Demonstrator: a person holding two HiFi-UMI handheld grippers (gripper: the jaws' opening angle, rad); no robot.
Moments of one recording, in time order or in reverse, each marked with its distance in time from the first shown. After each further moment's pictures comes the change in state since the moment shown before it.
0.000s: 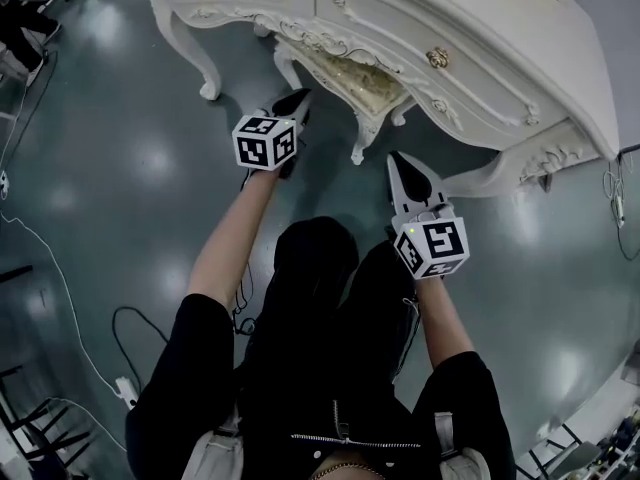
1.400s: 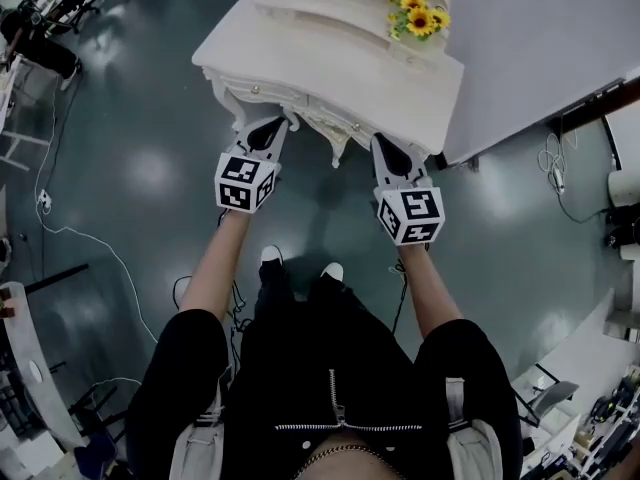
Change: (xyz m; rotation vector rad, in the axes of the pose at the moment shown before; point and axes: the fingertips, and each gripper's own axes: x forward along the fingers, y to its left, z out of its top) left arm -0.302 -0.219 0.492 0.259 0.038 -0.007; right arm -0.146 0.096 0.526 -0.011 0.041 -0.121
